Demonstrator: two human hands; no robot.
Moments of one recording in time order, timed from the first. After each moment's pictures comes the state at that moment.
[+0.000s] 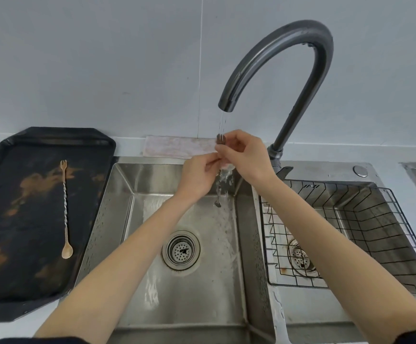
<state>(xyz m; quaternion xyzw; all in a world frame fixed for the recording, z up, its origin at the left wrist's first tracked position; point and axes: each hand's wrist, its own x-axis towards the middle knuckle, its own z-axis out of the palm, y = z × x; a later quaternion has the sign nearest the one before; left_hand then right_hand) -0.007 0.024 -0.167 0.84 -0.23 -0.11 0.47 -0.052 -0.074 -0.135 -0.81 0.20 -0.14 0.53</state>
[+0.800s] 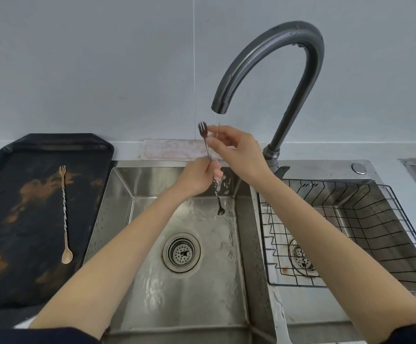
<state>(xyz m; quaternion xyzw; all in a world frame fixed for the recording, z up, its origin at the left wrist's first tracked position) 0.004 0.019 -0.167 0.86 -0.29 -0.22 0.36 -0.051 -0.074 -0.128 -0.83 0.16 -0.15 0.52</state>
